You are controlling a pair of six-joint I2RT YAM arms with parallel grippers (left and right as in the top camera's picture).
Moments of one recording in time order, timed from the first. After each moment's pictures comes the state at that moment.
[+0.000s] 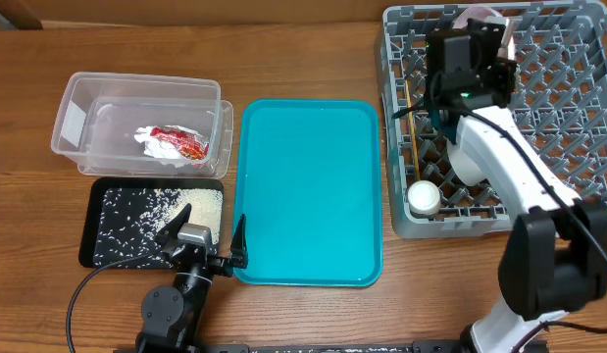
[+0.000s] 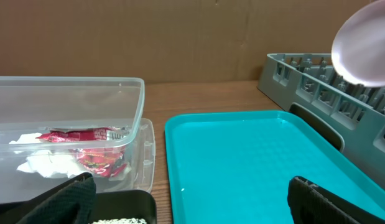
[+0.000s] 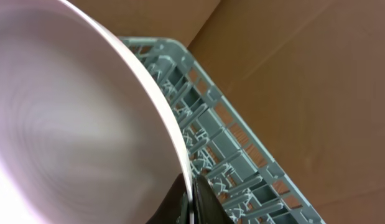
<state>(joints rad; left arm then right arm) -0.21 0.02 0.01 -0.08 0.02 -0.07 0.18 1.85 1.43 -0.35 1.07 0.10</state>
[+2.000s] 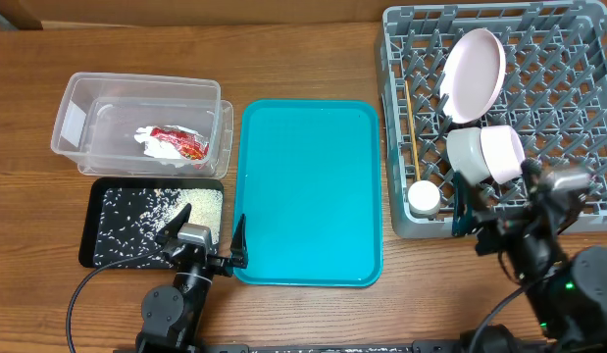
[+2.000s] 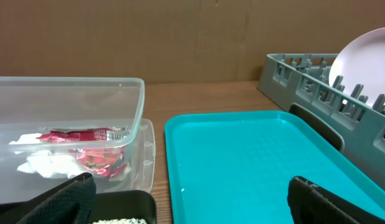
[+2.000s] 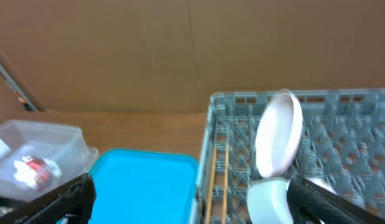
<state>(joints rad) -0.21 0.02 0.01 -0.08 0.02 -0.07 0.16 0.46 0.84 -0.57 -0.07 0.13</state>
